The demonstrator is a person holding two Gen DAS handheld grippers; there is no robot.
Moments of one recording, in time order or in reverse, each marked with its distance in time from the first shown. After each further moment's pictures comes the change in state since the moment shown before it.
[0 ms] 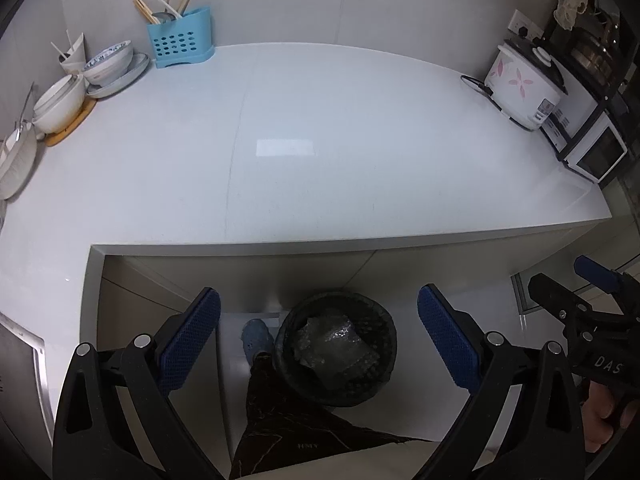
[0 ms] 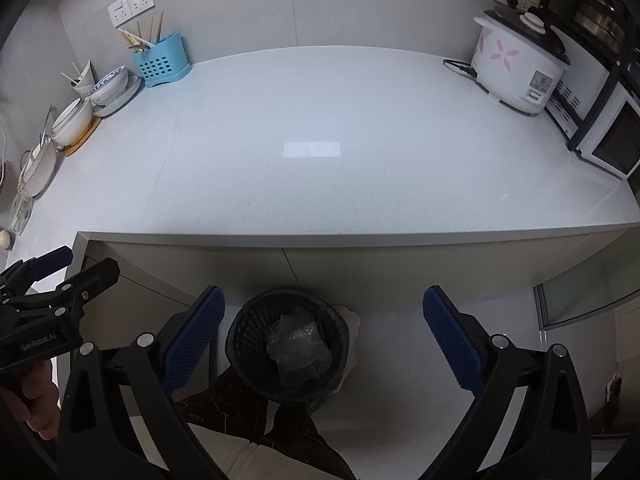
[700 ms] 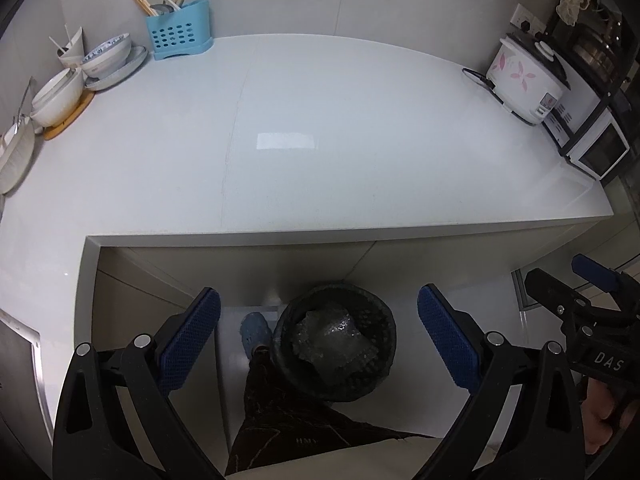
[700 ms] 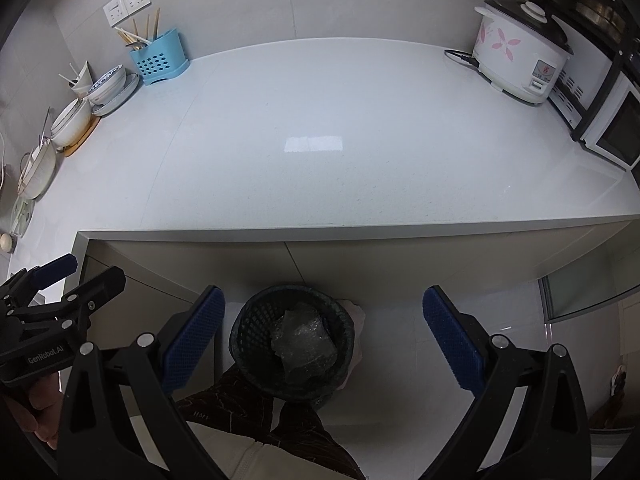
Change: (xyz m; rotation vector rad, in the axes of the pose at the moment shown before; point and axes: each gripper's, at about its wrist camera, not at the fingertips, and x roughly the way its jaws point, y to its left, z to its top) left arm 0.008 -0.002 -0.006 -0.002 0.025 0.001; right arm 0.009 0.000 -0.002 0.016 0.019 0.011
